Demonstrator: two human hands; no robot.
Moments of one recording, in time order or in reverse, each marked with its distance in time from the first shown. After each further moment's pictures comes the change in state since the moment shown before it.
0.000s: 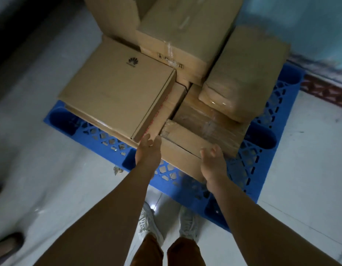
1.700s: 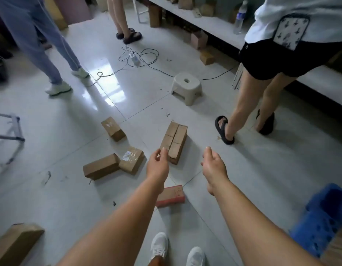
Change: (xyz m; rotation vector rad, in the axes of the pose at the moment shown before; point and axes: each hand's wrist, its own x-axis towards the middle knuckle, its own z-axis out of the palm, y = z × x) left_hand -0.480 -0.422 -0.289 -1.509 1.354 -0.443; right_hand -0.602 0.191 0.173 -1.110 -1.460 -0.583
